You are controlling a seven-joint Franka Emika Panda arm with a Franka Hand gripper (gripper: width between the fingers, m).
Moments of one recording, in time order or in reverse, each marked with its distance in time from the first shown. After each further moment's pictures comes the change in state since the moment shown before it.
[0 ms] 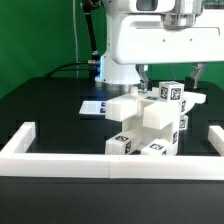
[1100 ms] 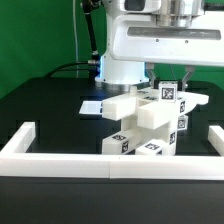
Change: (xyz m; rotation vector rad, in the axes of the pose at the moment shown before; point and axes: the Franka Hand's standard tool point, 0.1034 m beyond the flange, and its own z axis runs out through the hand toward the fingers) arm -0.001 0.003 0.001 -0.005 -0.008 0.607
